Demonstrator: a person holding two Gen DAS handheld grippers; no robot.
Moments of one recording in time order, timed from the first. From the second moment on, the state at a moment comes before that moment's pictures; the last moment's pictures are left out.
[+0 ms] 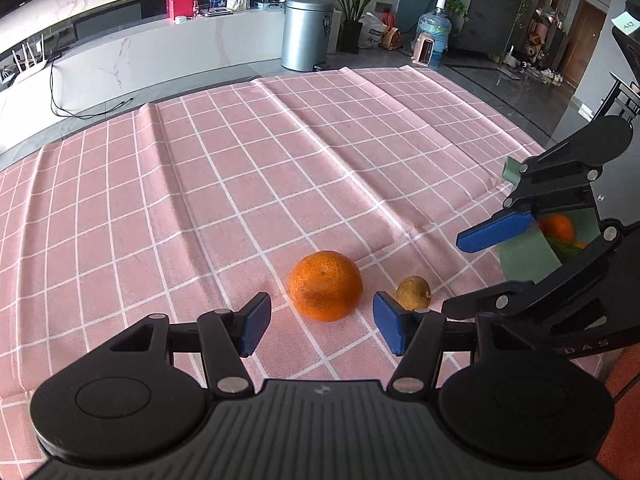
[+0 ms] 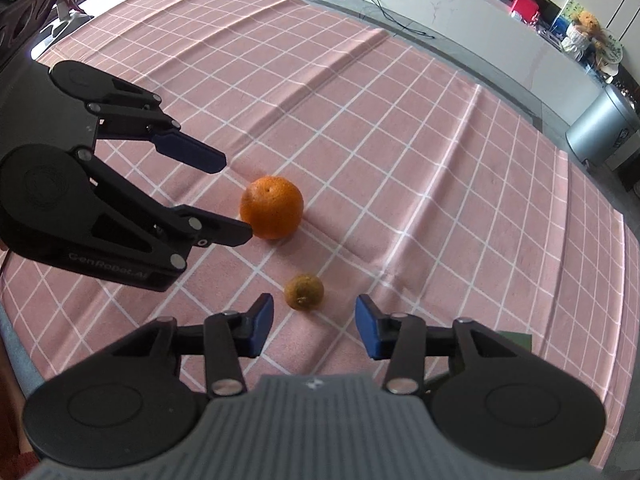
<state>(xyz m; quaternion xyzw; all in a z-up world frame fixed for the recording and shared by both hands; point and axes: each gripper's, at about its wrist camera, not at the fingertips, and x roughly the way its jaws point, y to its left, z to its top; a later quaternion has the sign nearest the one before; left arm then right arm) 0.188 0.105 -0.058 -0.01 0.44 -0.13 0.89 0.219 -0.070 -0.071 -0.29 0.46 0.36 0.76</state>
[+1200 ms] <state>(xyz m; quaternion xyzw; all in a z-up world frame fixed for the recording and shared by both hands) 0.185 0.100 -0.045 -0.02 0.42 -0.14 0.90 0.211 -0.068 -0.060 -0.25 0.47 0.37 0.77</state>
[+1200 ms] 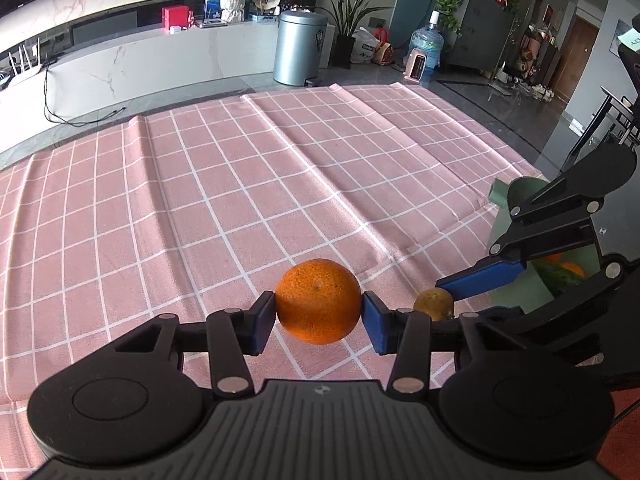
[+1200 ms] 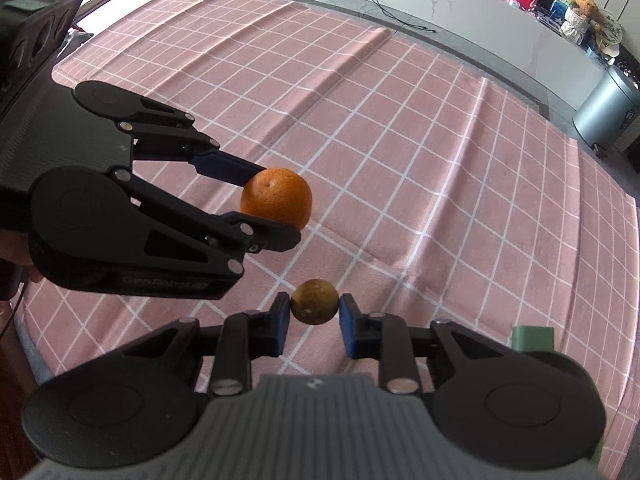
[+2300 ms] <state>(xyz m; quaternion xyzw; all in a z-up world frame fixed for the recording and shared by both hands) 0.140 -0.040 0.032 -0.03 0.38 -0.24 0.89 0.090 -0.286 0.012 -0.06 0.37 0.20 0.91</state>
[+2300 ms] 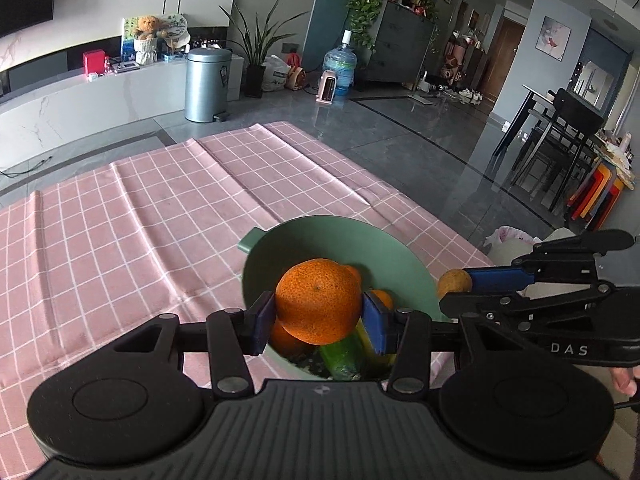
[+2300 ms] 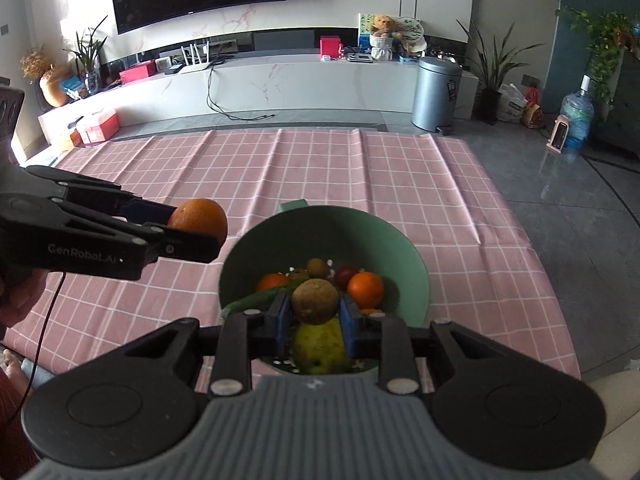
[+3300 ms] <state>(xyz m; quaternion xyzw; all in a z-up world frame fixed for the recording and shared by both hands) 0.220 -0.092 -0.031 0.01 0.49 -0.19 0.85 0.192 -0.292 -0.077 -0.01 0.44 0.21 0.87</state>
